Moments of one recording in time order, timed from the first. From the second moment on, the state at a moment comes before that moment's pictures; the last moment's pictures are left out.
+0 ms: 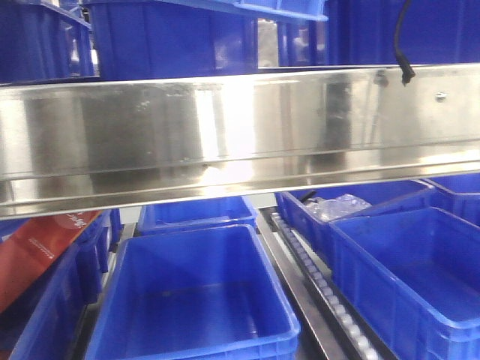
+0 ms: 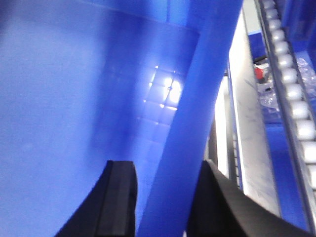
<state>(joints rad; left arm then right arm) -0.13 1.70 -2.13 -0.11 0.87 -0.07 0.54 1.95 -2.39 0.11 1.18 0.14</state>
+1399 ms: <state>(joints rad) -0.13 1.70 -2.13 -0.11 0.87 -0.07 0.54 1.95 -2.39 0.11 1.18 0.14</state>
